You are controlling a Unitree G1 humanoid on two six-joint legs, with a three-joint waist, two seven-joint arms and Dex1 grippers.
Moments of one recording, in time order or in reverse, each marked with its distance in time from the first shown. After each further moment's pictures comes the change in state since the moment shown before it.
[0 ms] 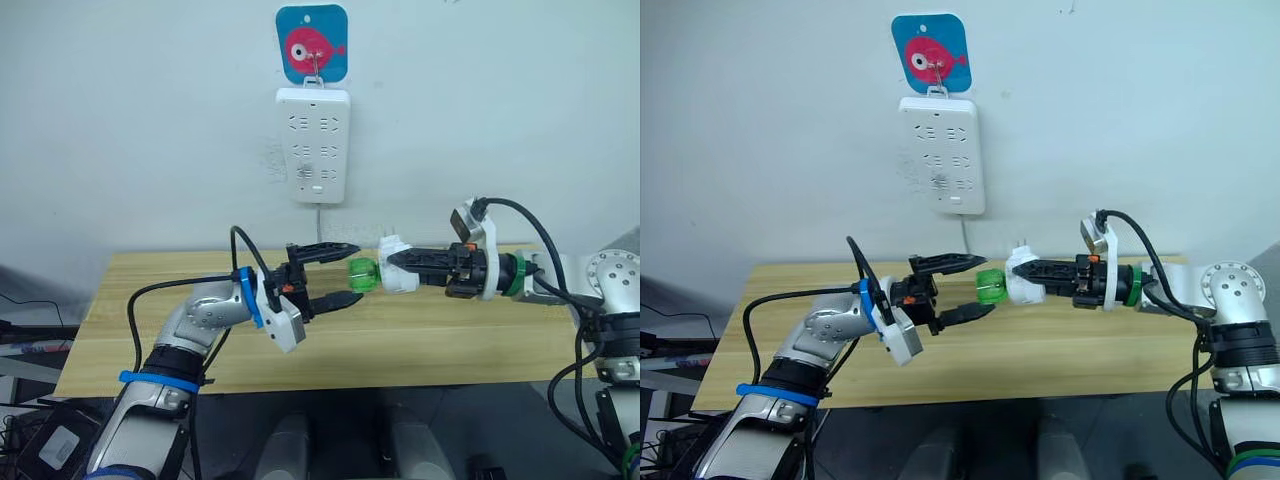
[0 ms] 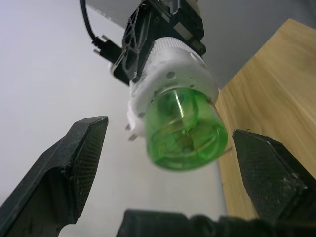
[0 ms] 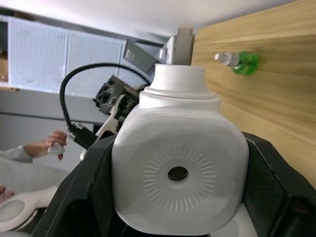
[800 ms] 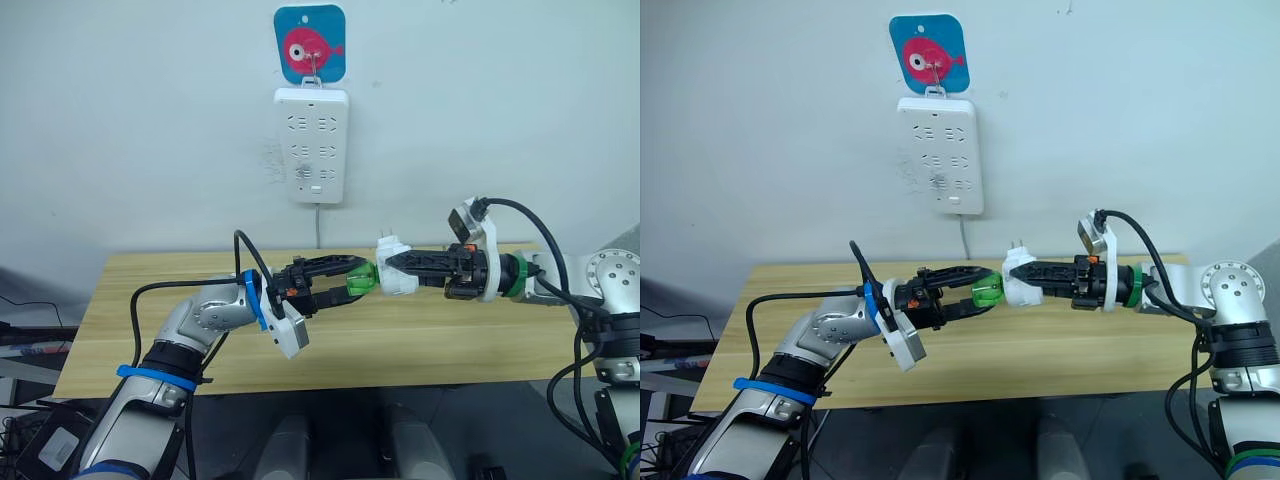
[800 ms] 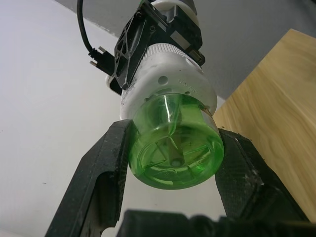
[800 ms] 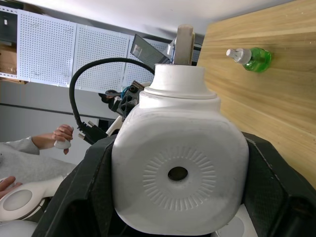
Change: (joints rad) left arm -0.010 0.036 -0.070 0.004 0.059 -0.019 0.144; right arm 0.000 0.000 -0.003 -0.013 0.003 0.019 0.027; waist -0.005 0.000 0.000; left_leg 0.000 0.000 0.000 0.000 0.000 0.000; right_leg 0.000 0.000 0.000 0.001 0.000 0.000
